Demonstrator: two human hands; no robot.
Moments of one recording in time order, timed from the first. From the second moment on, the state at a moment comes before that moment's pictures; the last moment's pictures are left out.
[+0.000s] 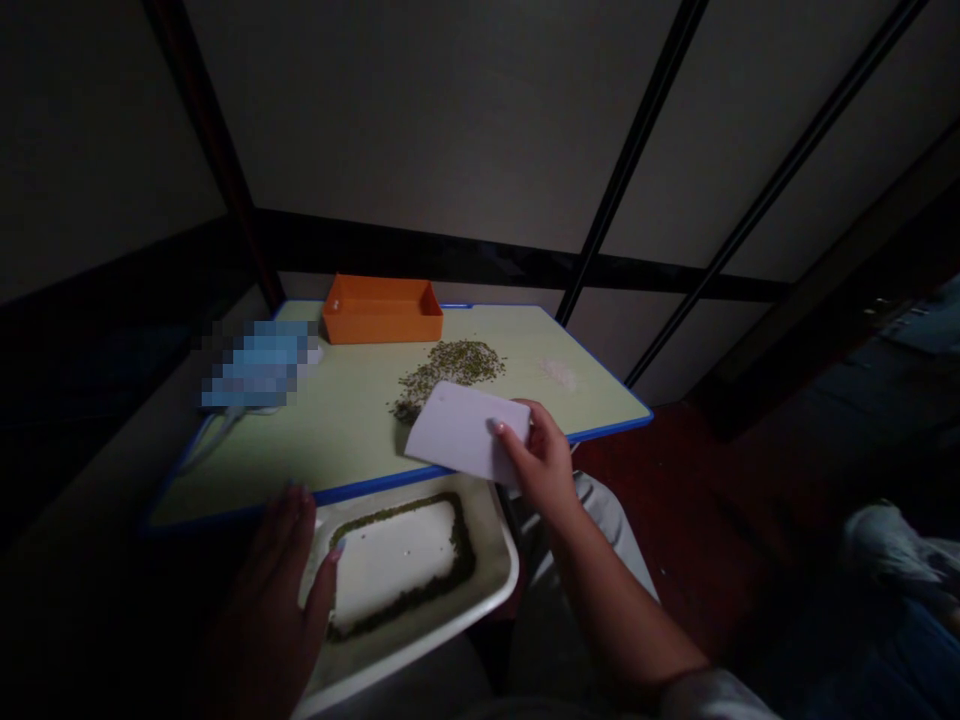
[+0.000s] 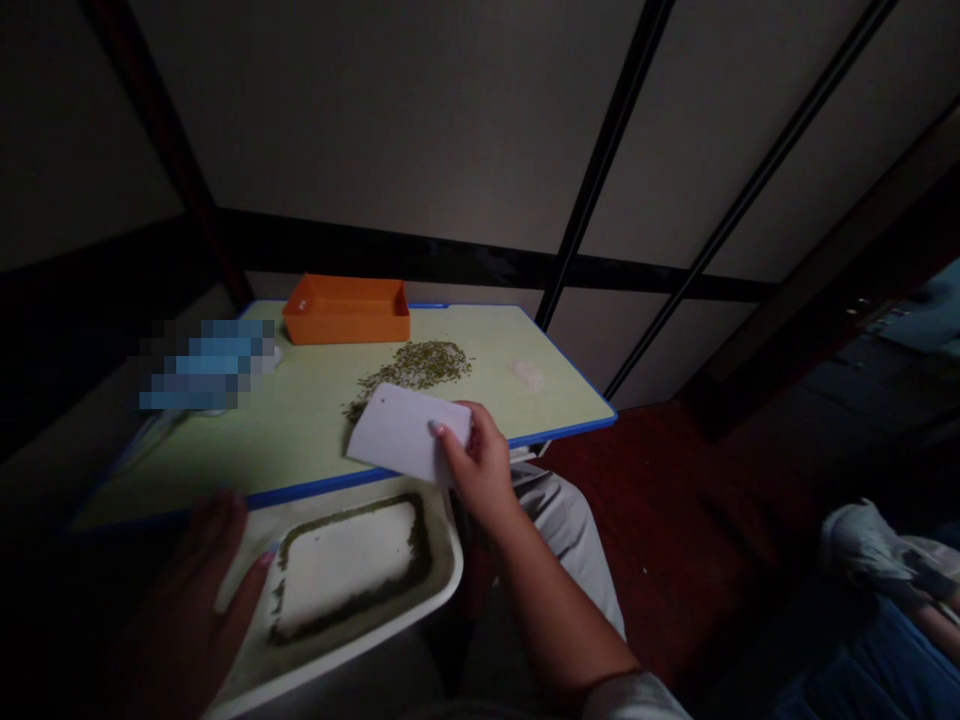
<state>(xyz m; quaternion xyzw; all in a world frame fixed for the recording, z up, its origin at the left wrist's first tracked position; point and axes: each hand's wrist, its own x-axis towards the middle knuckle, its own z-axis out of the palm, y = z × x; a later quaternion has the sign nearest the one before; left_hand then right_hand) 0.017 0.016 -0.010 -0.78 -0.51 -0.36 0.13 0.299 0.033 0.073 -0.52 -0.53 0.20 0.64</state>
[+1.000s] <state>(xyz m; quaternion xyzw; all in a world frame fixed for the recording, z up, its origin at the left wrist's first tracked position) 0.016 0.014 -0.009 -0.78 -0.50 -0.37 0.11 0.320 0.039 0.065 -0.59 -0.48 0.09 0.64</state>
